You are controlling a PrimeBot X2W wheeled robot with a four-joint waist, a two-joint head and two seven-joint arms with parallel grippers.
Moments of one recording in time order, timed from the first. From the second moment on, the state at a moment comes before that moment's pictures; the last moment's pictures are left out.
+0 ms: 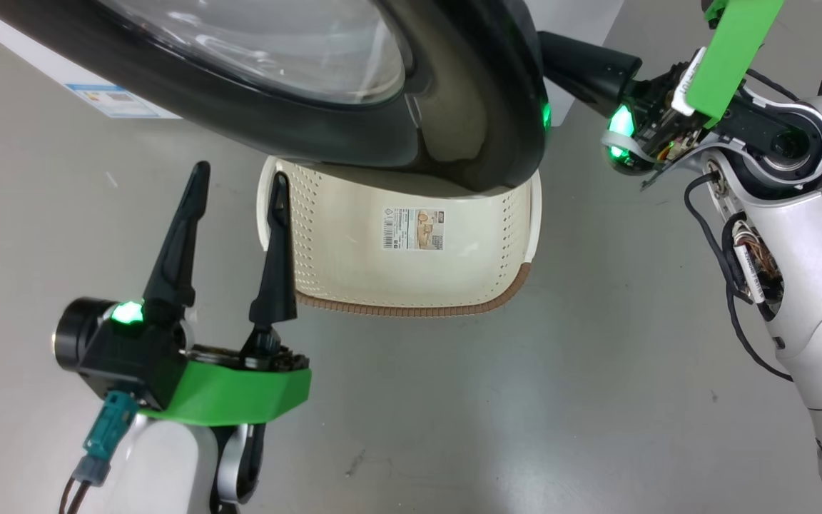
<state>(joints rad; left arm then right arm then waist) -0.39 0.03 -0.19 0.00 -0.19 0.05 -0.26 -0.99 -0.17 0.30 0.50 1.82 0.13 0.74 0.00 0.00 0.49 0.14</state>
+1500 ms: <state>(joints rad) -0.29 0.03 -0.17 0.07 -0.23 0.11 -0.26 -0.69 -0.15 0.37 0.35 1.78 0.13 0.79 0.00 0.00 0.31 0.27</state>
